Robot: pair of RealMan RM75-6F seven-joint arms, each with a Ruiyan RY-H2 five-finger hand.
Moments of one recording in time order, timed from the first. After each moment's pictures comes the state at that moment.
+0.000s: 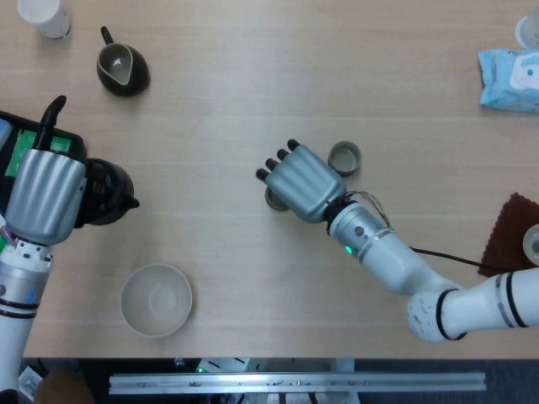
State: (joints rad) left arm -0.30 -1.29 -0.08 -1.71 1.59 1.44 0.22; right arm 1.04 -1.72 0.16 -1.66 -0.72 0.92 -1.09
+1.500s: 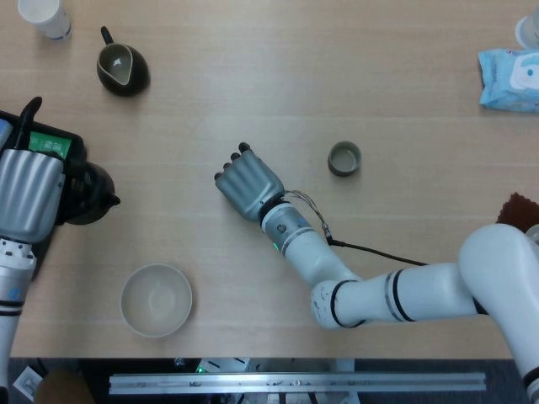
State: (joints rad) left arm -0.28 -1.28 -0.08 -1.65 1.56 1.45 0.15; right arm 1.36 -2.05 0.21 -1.23 -0.34 0.90 -1.22
